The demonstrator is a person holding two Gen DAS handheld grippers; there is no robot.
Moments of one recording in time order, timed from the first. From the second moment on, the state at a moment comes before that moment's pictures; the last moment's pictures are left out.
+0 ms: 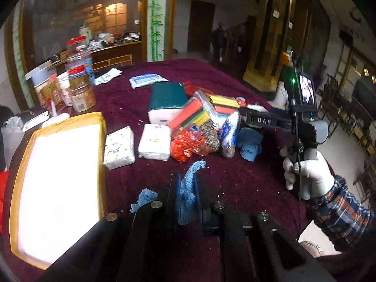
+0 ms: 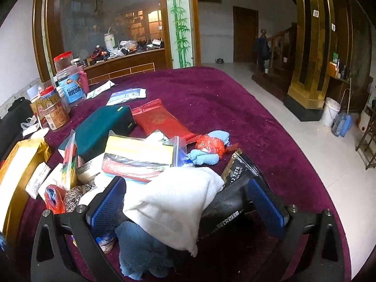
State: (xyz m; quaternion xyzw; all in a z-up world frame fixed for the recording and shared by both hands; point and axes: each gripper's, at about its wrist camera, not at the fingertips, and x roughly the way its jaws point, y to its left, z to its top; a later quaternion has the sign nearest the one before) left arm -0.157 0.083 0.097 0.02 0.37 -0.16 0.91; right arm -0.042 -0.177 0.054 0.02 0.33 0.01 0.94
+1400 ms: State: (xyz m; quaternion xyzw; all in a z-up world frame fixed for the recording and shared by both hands) left arm -0.203 0.217 0.106 -0.13 0.31 -0.10 0.94; right arm -0.008 -0.081 0.127 0.09 0.42 0.26 0.87
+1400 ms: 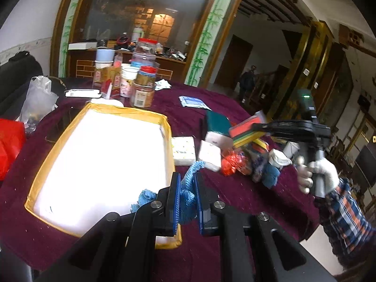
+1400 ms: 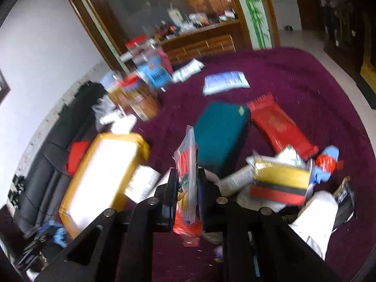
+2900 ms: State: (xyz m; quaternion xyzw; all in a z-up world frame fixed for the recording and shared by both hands) left arm -0.076 0.235 0.106 -0.21 0.35 -0.08 0.91; right arm -0.051 -0.072 0.178 -0.01 0.26 0.21 0.94
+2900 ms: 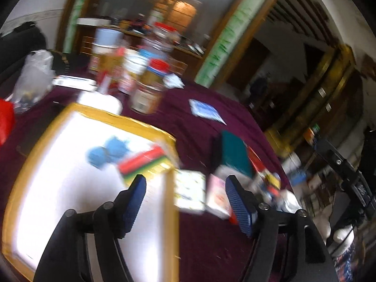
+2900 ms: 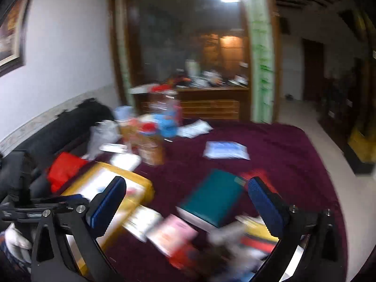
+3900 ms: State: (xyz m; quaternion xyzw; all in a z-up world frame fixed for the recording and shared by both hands) left arm 0.017 0.052 0.039 0.07 0.45 -0.13 0.88; right arm -0.039 -0.216 0.050 0.11 0.36 0.14 0.92
